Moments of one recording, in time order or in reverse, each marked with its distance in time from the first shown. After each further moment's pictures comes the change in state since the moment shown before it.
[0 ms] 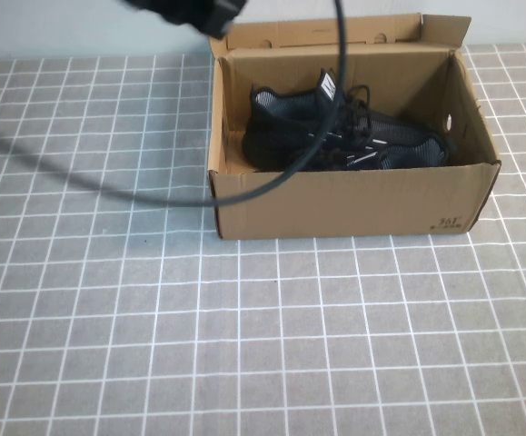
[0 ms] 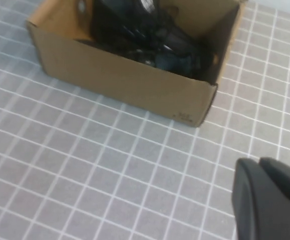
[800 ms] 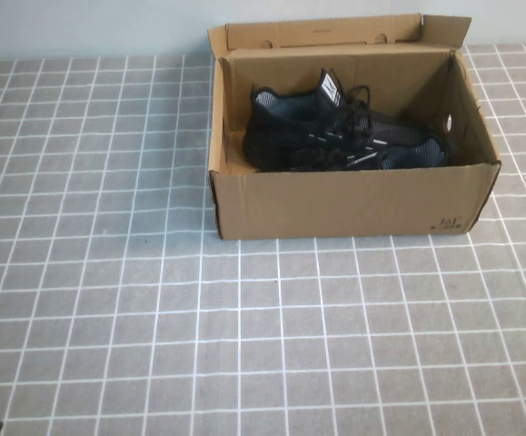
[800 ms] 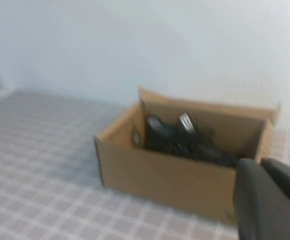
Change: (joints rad) right arm 0.000 -0.652 0.461 0.092 -0.353 0.009; left arm 0.000 -1.272 1.527 -0.124 -1.033 -0.083
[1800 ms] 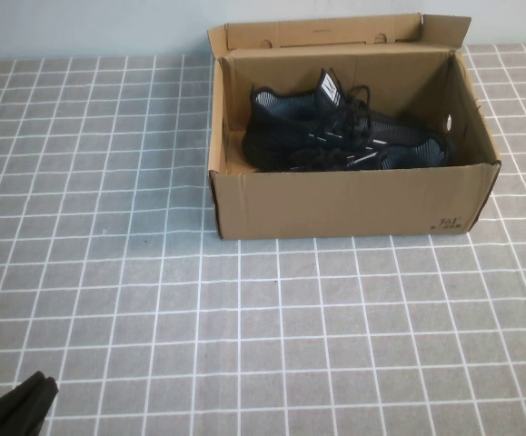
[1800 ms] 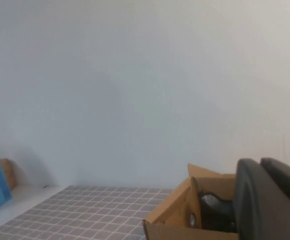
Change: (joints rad) right arm 0.000 -0.034 0.464 0.185 -0.768 0.002; left arm 0.000 -0.206 0.365 -0.016 0.050 -0.001
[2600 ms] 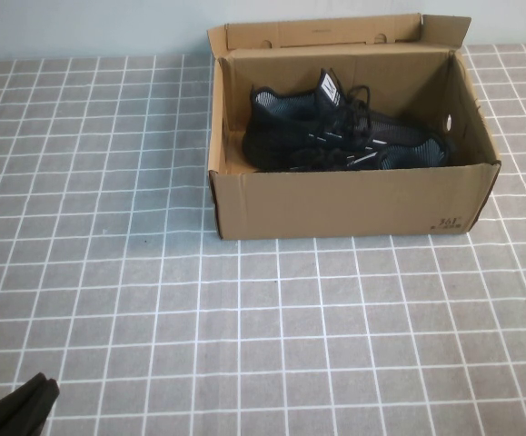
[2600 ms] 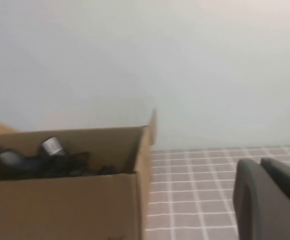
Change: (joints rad) right arm -0.455 0.000 0.279 -0.046 -0.139 -0.100; left arm 0.000 0.000 0.000 0.004 0.007 0.000
